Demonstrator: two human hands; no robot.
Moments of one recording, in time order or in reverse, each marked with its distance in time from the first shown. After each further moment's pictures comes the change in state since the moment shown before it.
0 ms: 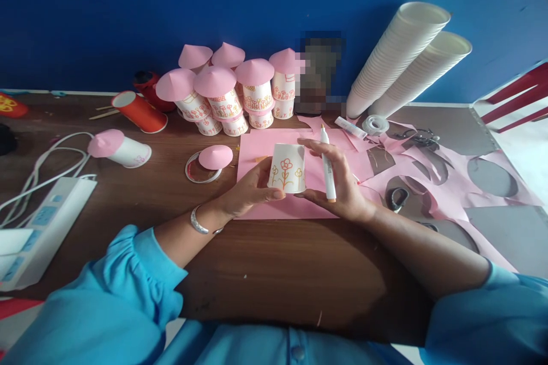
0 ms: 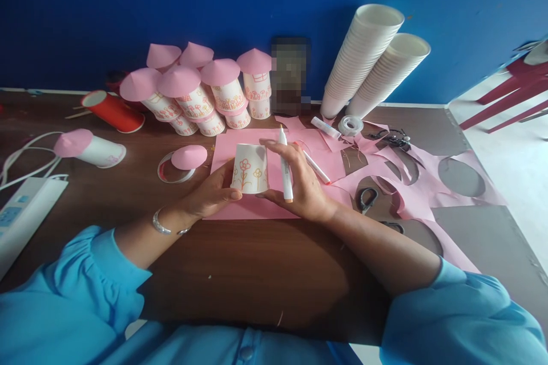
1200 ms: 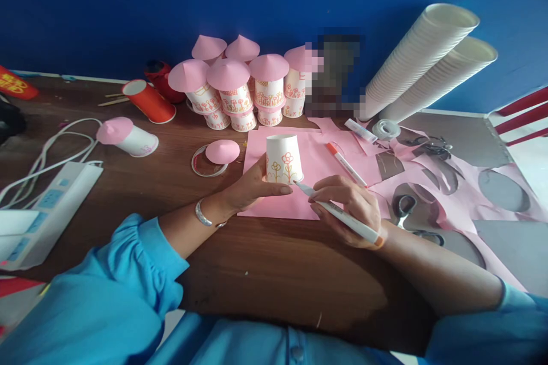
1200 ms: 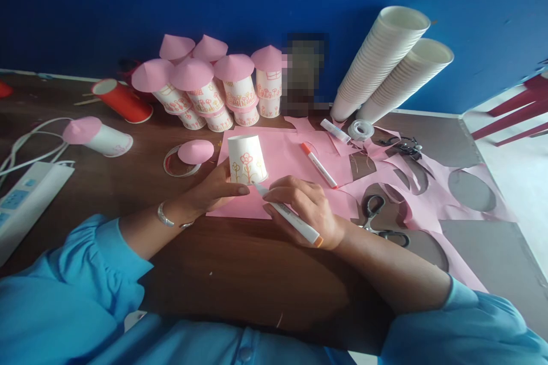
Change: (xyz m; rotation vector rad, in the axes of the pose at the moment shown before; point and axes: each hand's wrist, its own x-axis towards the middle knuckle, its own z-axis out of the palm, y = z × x) left_hand 0.001 0.002 -0.002 -0.038 0.101 -0.026; right_hand 0.000 -0.040 -0.005 -0.013 -0.004 -0.212
